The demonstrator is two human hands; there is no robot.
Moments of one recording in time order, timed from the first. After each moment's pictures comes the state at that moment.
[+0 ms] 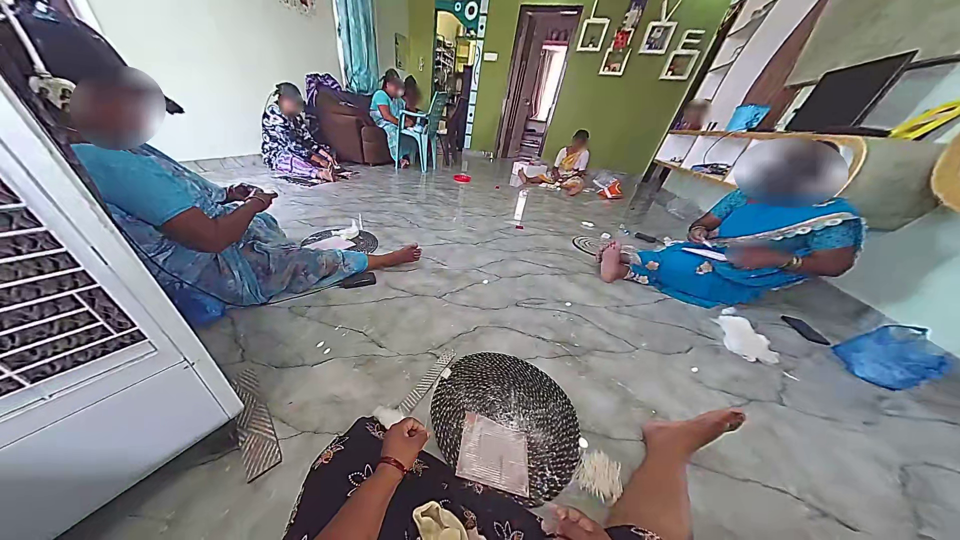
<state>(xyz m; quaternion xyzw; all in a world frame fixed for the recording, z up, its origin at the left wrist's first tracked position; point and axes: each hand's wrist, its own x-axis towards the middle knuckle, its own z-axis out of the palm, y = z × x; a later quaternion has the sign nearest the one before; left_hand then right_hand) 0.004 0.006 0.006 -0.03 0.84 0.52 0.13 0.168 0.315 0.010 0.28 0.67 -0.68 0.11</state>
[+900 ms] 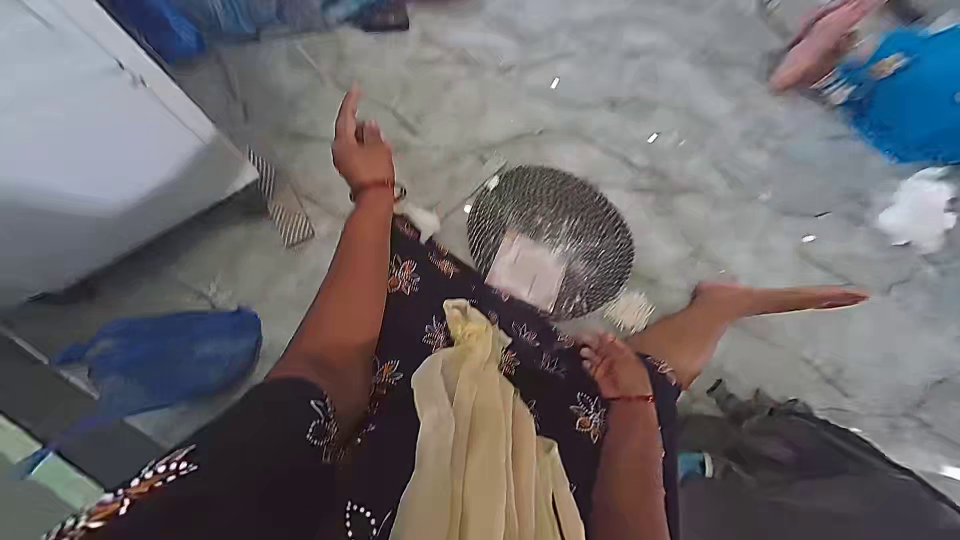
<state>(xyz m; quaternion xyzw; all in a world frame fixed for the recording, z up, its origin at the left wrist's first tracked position) -0.048 -0.057 0.061 -0.17 0.75 0.58 -0.25 0.173 0.331 -0.011 0.33 0.64 -0.69 0.03</state>
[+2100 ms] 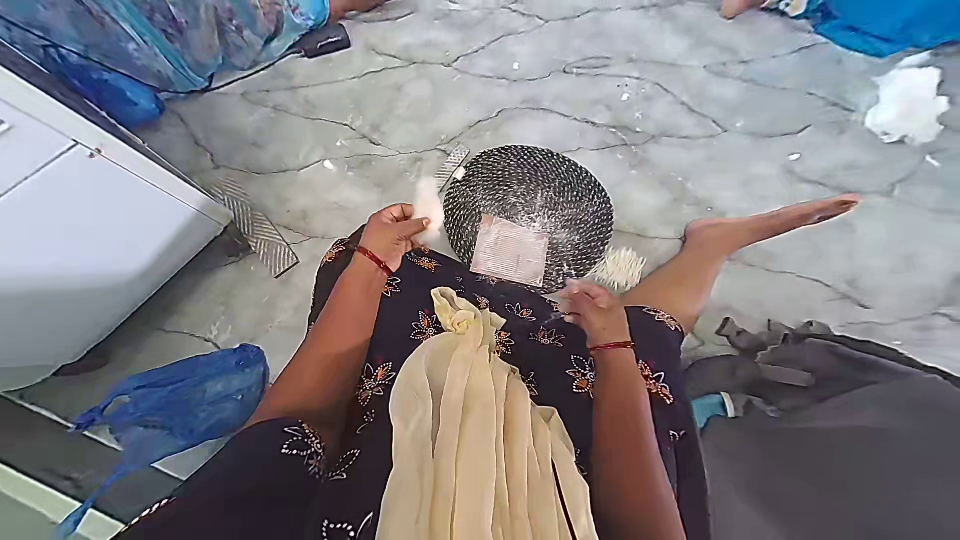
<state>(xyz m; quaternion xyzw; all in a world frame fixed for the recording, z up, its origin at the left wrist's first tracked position) 0.020 -0.010 0.035 -0.05 0.64 0.76 0.11 0.160 0.291 0.023 0.29 0.76 -0.58 0.02</state>
